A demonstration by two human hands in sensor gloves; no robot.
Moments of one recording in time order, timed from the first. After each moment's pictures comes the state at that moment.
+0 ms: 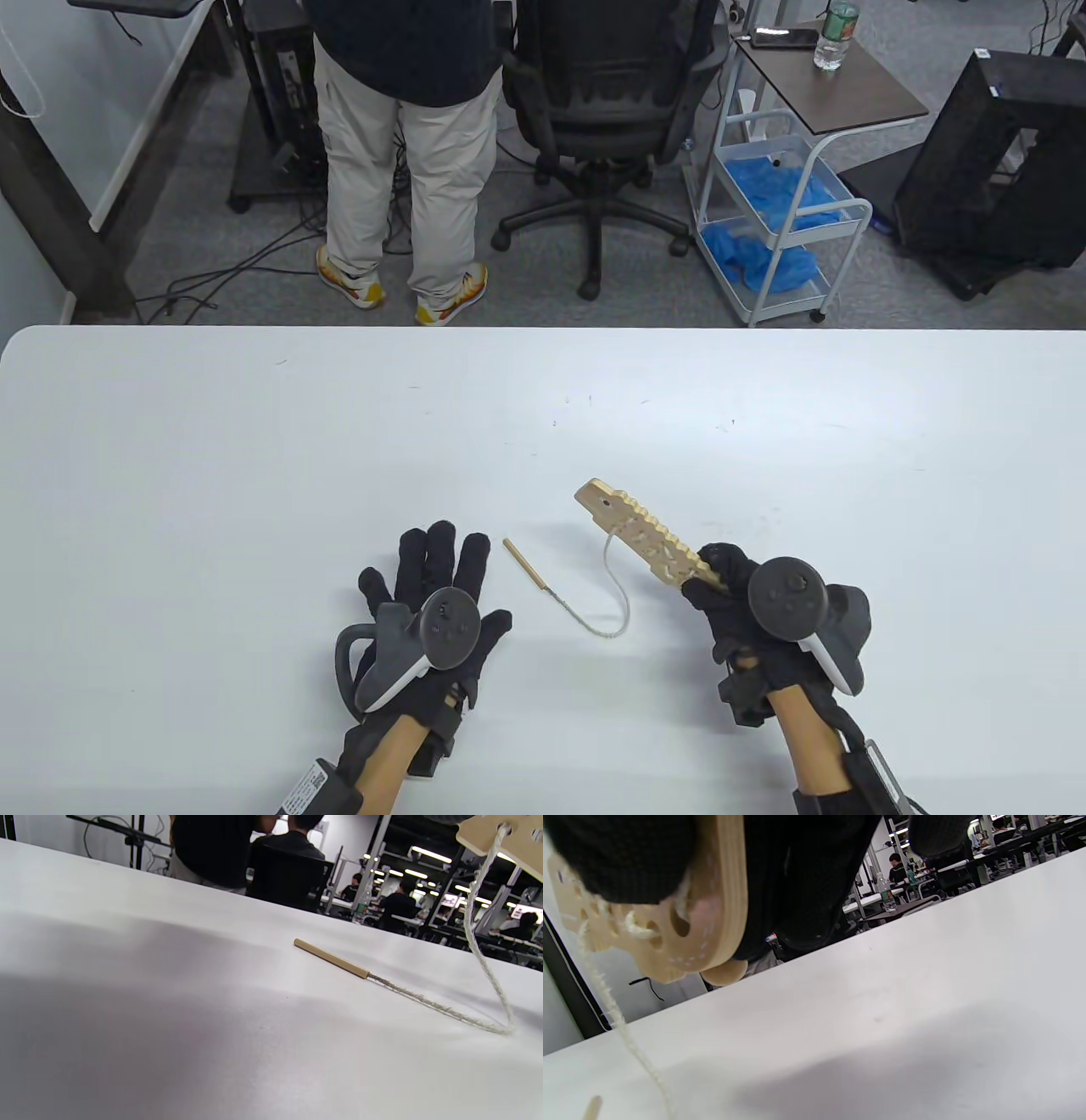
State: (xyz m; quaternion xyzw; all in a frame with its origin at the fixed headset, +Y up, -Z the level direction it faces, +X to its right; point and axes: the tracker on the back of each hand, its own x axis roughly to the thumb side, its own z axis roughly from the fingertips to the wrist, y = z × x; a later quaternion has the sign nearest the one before) left_hand -0.150 -0.719 -0.245 -0.07 -0.08 0.10 0.99; right_hand 0.197 -0.695 -0.254 0.01 -0.09 0.97 0.24
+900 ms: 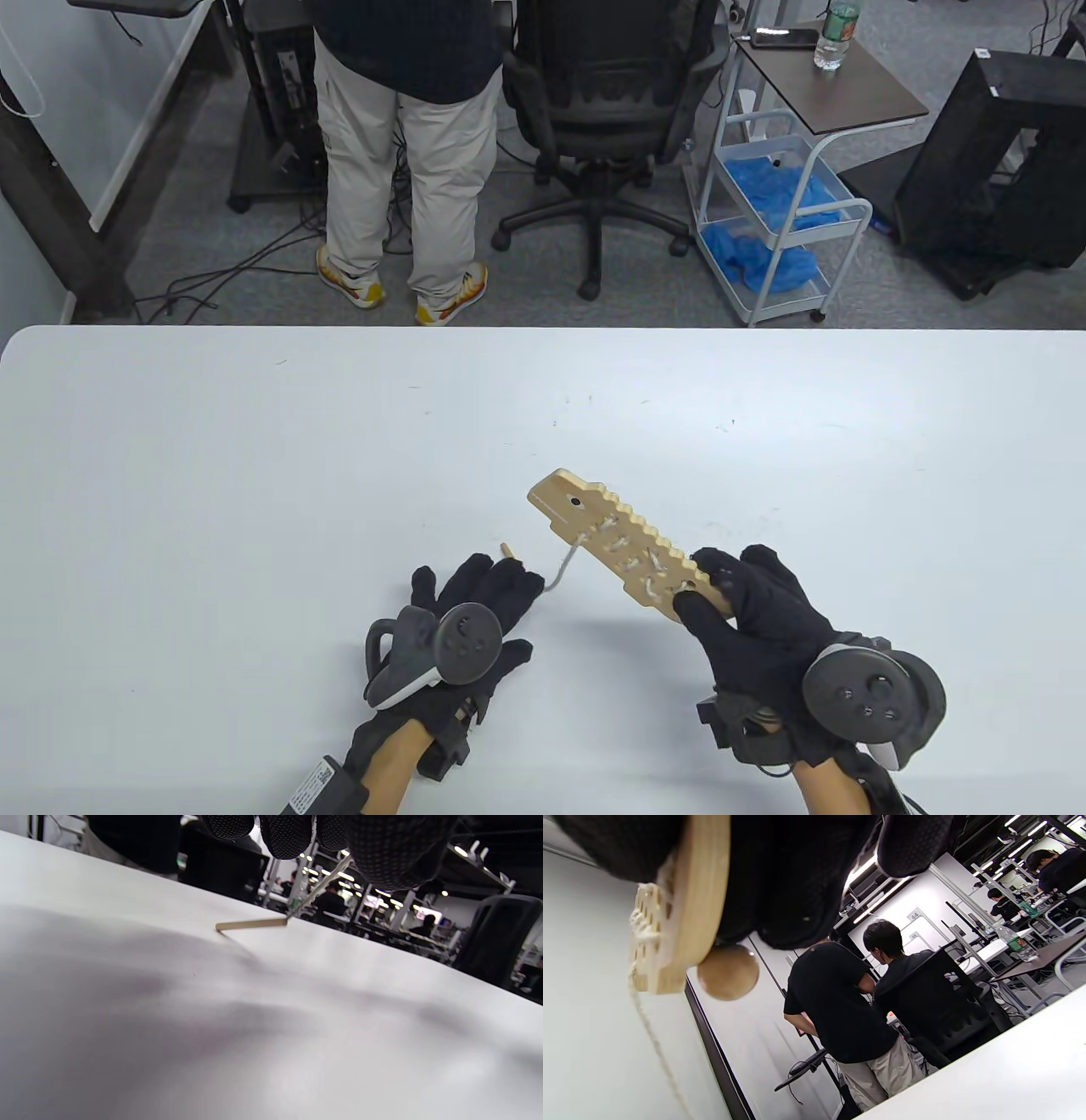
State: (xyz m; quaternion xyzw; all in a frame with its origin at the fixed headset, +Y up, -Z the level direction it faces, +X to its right) left_hand -0.125 -0.729 -0.243 -0.08 -0.21 0.12 0.97; right_hand 0.179 -0.606 -0.186 0.14 -0.26 0.88 0.39
